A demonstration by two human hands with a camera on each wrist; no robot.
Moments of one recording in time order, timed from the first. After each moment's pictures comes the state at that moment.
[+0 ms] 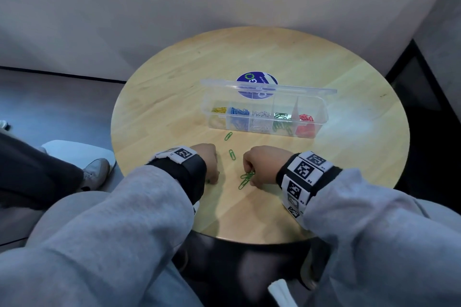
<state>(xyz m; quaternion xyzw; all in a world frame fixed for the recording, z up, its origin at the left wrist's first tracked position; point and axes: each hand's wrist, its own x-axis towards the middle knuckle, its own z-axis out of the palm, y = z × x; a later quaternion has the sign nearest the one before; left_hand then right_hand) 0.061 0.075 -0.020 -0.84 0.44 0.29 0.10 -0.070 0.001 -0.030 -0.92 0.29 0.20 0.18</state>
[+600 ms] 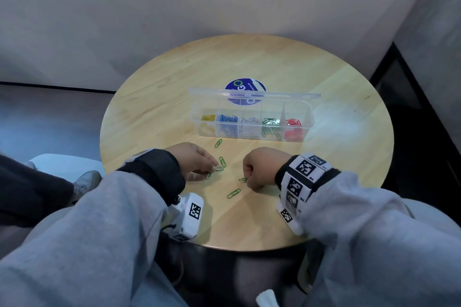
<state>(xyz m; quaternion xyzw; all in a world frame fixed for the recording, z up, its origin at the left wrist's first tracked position) 0.075 0.075 -0.008 -0.77 0.26 0.53 -0.25 -0.083 -0.008 -0.018 -0.90 0.32 0.19 0.22</state>
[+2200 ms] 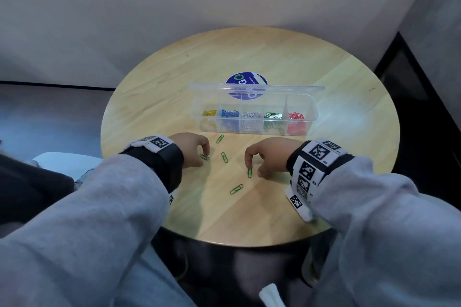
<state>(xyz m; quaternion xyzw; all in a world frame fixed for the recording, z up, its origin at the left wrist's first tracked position) 0.088 0.065 -0.002 -0.81 0.53 0.24 0.10 -0.093 -0.024 -0.016 -0.89 0.33 0.17 0.26</state>
